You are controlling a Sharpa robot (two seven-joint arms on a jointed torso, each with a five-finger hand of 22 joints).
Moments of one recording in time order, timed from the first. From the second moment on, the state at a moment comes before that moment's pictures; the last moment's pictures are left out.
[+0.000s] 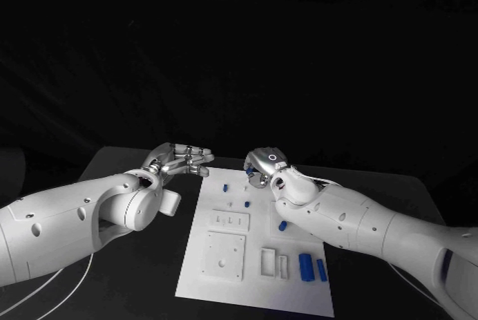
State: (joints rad) left arm 1.33 -0.76 -0.13 1.45 -0.16 -0.40 0.25; left_hand 1.39 -0.03 0.07 -0.04 0.10 1.04 0.13 0.06 0.06 1.17 0.10 0.05 0.06 1.32 0.03 0.24 0.22 0.08 1.07 0.02 0.45 0.27; right arm 1.09 -0.38 0.11 0.96 -1.95 -0.53 -0.24; right_hand 1.27 -0.12 0.70 -0.26 0.05 1.26 0.08 0.06 0.10 1.32 0.05 0.05 0.06 1.45 -0.05 0.83 0.57 0.11 1.44 -0.08 0.52 0.95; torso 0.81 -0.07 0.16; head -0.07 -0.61
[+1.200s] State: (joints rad) left arm 1.34 -0.75 -0.13 1.44 -0.16 -0.40 0.25; left_hand 1.39 -0.03 0.07 -0.04 0.10 1.04 0.13 0.06 0.06 1.17 0.10 0.05 0.06 1.32 0.03 0.24 0.22 0.08 1.07 0.02 0.45 0.27; right arm 1.09 -0.36 0.10 0.93 -1.95 -0.49 -0.23; right_hand 1.26 -0.13 0.70 -0.26 0.08 1.26 0.08 0.06 0.10 1.32 0.05 0.06 0.06 1.45 -0.05 0.84 0.57 0.12 1.45 -0.08 0.50 0.98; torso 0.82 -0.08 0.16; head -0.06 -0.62
